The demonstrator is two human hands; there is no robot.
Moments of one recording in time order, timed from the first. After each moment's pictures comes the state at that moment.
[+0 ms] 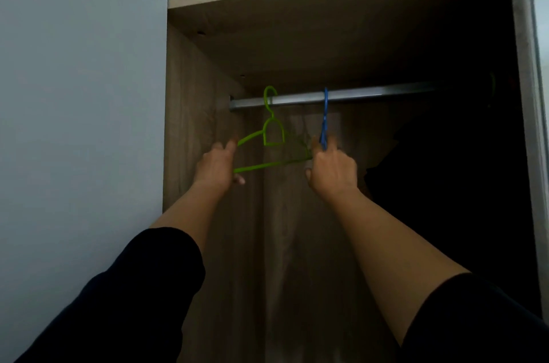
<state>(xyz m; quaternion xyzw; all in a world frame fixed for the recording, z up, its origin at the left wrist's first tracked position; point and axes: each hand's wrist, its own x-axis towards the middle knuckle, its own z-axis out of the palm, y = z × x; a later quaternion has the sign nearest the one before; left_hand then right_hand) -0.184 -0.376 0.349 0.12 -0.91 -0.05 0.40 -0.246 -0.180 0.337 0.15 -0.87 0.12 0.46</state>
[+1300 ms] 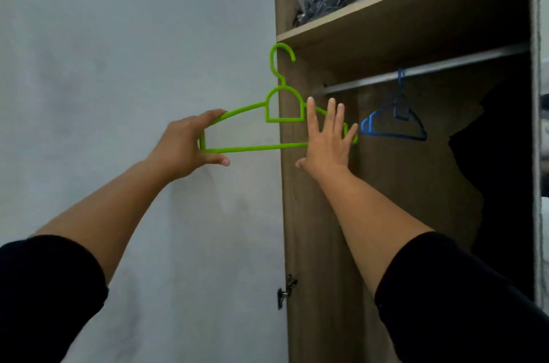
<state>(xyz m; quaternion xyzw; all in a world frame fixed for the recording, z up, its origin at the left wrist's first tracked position) 0.166 -0.345 0.335 0.18 -0.87 0.03 0.45 -0.049 -0.215 0.315 0.34 -0.82 0.23 0.40</state>
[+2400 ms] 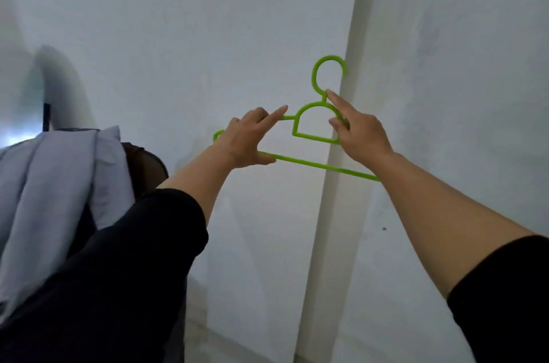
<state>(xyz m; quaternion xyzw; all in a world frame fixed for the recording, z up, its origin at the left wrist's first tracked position) 0.525 -0.090 0.202 0.65 -0.69 0.26 0.21 0.301 -0.160 0.232 0.84 -0.35 0.40 0.01</state>
